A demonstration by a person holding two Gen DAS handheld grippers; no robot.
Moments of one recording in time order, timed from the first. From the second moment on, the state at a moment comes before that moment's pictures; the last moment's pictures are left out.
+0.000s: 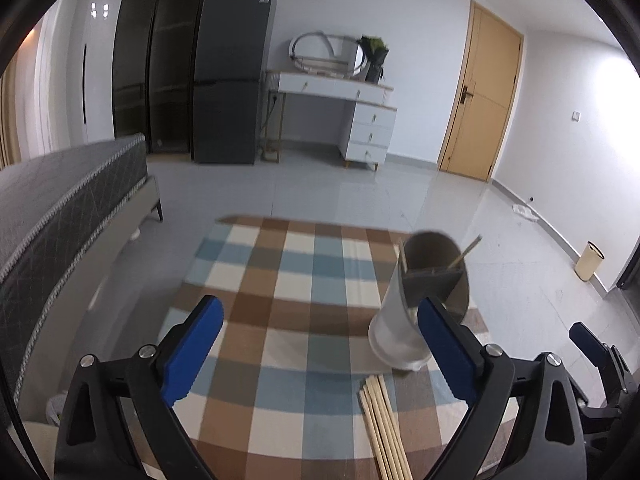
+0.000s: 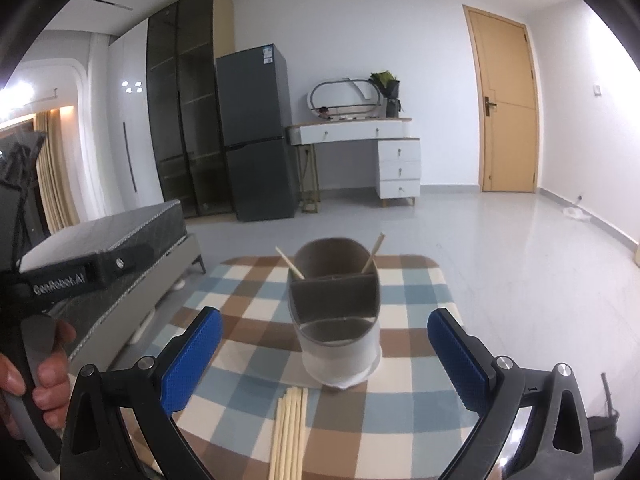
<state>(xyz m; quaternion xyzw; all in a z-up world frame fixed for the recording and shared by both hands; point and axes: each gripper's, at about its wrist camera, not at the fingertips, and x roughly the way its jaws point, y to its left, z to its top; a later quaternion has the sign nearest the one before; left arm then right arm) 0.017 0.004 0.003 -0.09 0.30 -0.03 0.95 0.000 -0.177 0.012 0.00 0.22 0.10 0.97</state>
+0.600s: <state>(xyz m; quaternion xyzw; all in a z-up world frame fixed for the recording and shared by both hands) 0.051 0.021 -0.072 -0.10 0.41 0.02 0.91 0.050 -0.150 -0.071 -0.08 0.36 0.08 0.93</state>
